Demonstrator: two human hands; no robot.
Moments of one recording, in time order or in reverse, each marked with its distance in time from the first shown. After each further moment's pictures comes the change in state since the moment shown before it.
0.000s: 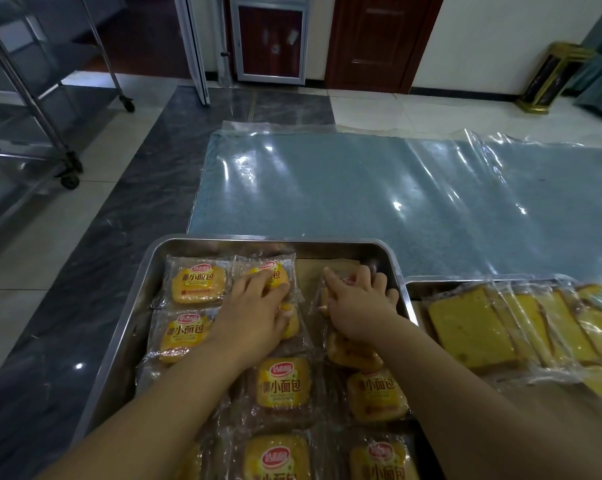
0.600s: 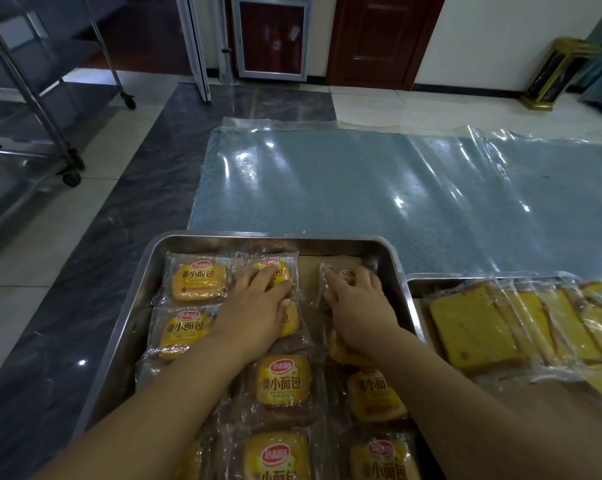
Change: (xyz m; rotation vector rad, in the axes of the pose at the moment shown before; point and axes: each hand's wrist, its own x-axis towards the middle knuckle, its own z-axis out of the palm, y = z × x) left_hand 0.007 0.000 0.002 -0.011 -0.005 0.023; right_hand -0.008 -0.002 0.012 0.128 0.179 -0.049
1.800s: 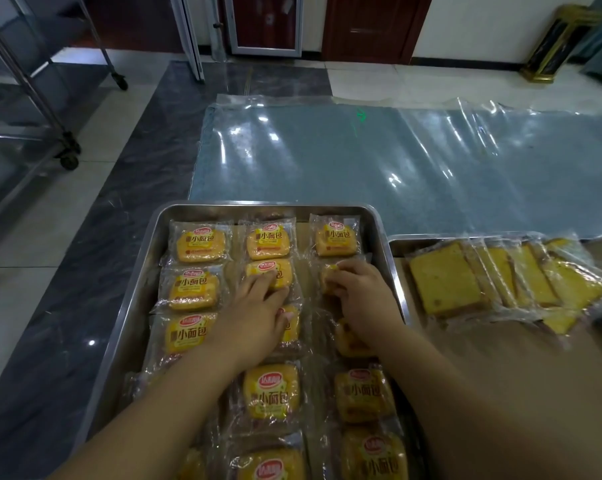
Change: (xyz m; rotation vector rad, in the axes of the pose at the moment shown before) left_hand -0.072 0.016 0.015 0.034 -0.111 0.049; right_hand -0.070 0.016 0.001 0.175 0.185 -0.158
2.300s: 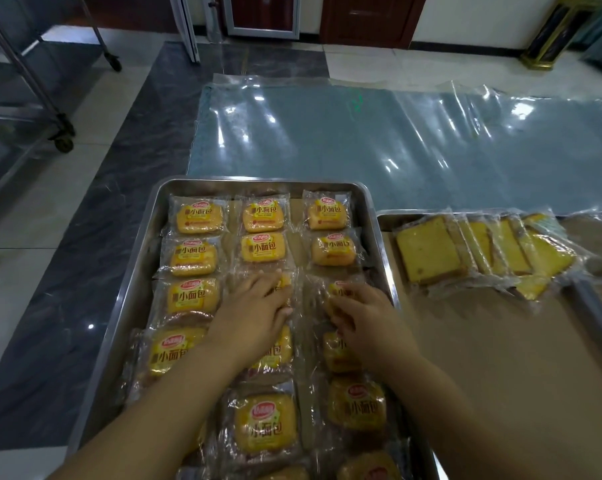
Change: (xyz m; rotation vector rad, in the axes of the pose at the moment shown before) left_hand -0.046 0.027 0.006 -0.012 0.060 0.052; right_hand -0.093 -0.007 -0.018 -0.061 -0.097 -0.023
